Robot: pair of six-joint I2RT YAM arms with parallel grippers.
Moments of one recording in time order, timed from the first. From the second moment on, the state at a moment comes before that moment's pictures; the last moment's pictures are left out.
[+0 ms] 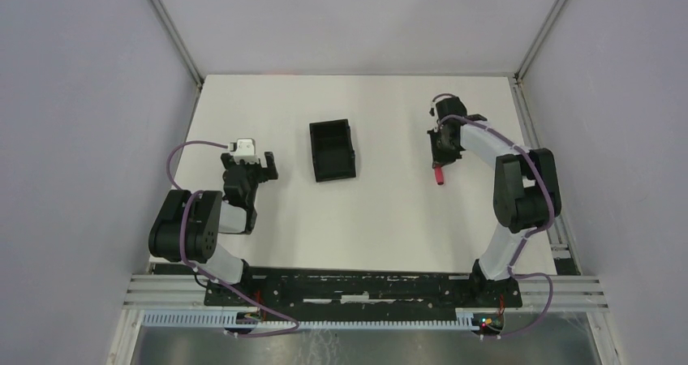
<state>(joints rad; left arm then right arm) -0.04 1.56 0.25 1.14 -0.08 0.00 0.18 1.81 1.19 -0.56 0.03 0.10</state>
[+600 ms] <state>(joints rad) -0.04 1.56 0.25 1.14 -0.08 0.00 0.38 1.80 1.59 -0.72 -0.01 0.17</state>
